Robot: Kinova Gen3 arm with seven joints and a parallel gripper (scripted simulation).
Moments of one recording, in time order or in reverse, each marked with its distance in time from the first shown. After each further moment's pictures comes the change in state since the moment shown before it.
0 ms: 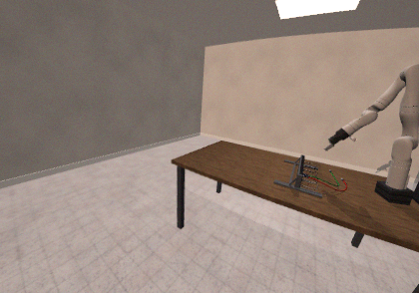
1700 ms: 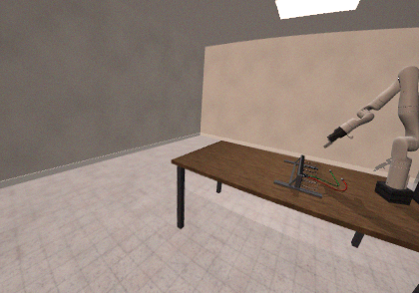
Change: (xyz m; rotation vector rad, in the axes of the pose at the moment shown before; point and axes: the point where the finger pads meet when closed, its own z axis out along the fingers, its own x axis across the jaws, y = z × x) arm -0.079 0.002 -0.002 -0.004 0.002 -0.016
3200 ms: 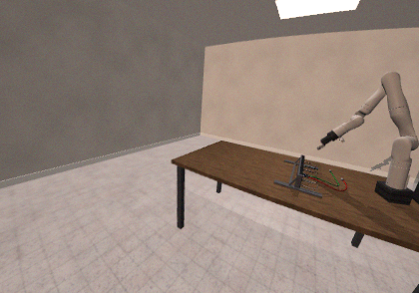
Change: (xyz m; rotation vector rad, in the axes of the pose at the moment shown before) arm -0.051 0.003 0.053 -0.021 -0.063 0.039
